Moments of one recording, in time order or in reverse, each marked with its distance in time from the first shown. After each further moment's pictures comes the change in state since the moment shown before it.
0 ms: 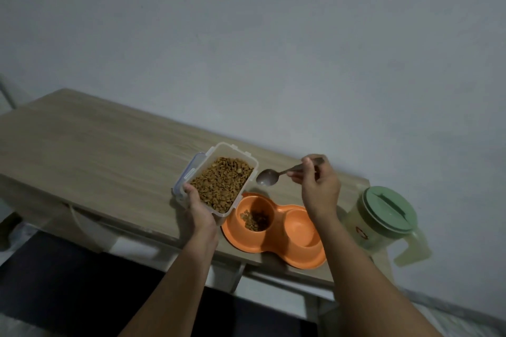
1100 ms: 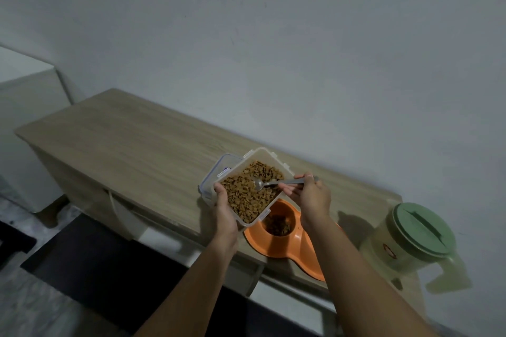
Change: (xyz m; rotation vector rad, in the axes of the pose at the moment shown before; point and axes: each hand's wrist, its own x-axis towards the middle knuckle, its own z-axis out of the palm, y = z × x) left_hand -0.021 0.005 -0.009 0.145 -0.131 0.066; right_hand -0.009 -0.005 0.046 0.388 -0.085 0.675
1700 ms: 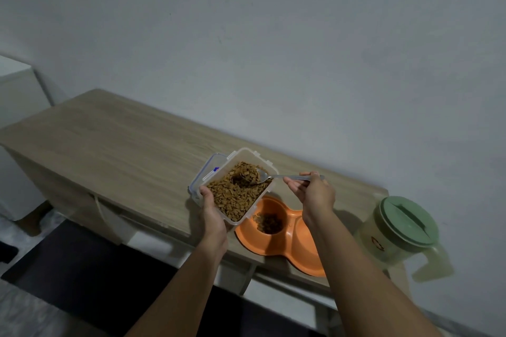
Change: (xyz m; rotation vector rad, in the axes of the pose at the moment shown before) left_hand 0.018 -0.013 -0.007 -0.026 0.042 -0.019; right_hand 0.000 -0.017 -0.011 0.210 0.140 0.044
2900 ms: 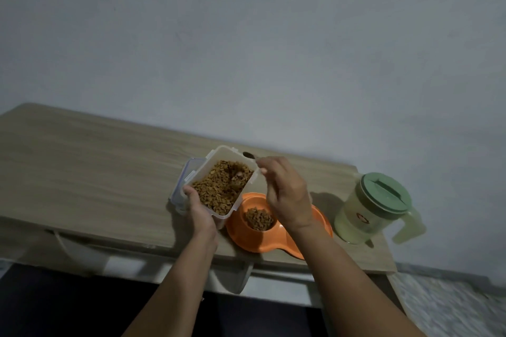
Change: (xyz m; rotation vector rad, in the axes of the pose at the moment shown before) left_hand 0.045 0.004 -0.008 -0.020 -0.103 -0.098; right_hand -0.038 0.024 0.010 -0.963 -0.316 -1.364
